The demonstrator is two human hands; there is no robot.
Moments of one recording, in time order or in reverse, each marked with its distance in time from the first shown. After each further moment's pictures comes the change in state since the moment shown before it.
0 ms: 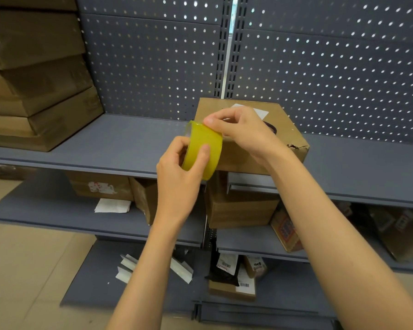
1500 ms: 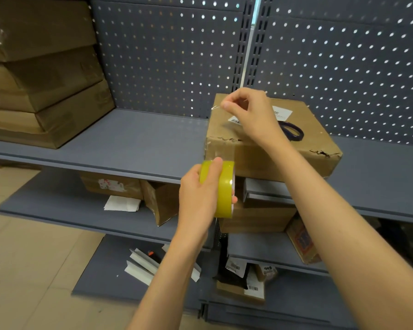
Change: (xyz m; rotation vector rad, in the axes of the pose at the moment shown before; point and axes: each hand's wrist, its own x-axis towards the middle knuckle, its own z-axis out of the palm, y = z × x) left_hand 0.001 -0.006 0.015 -0.269 0.042 -0.669; right_hand 0.074 0.041 0.003 -0.291 0.250 -0.170
